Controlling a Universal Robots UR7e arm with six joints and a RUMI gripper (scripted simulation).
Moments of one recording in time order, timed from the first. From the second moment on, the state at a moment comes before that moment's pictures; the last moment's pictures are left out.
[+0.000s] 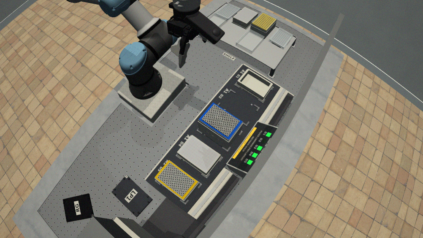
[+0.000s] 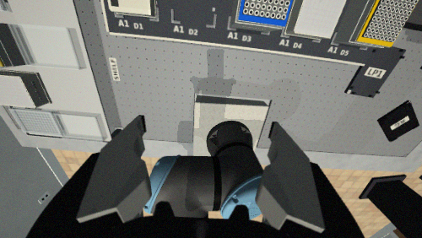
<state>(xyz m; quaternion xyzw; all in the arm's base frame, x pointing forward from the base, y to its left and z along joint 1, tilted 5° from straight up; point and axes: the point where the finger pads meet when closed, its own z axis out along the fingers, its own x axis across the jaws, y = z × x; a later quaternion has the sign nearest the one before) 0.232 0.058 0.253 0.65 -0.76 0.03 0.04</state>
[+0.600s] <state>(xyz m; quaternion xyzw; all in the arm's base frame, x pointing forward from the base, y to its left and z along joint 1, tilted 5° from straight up) 0.225 0.024 0.256 0.64 -0.77 0.03 0.03</state>
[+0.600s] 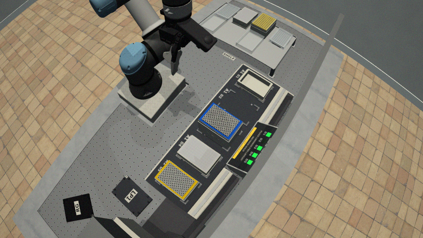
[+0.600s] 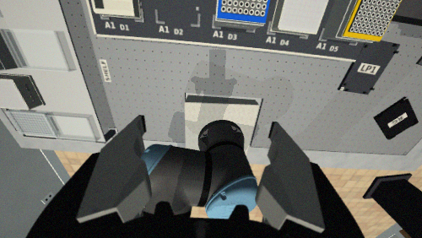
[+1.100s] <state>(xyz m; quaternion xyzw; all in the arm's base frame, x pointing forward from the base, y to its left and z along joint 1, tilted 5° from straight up) 0.212 -0.036 0.261 0.61 -0.79 0.03 0.04</state>
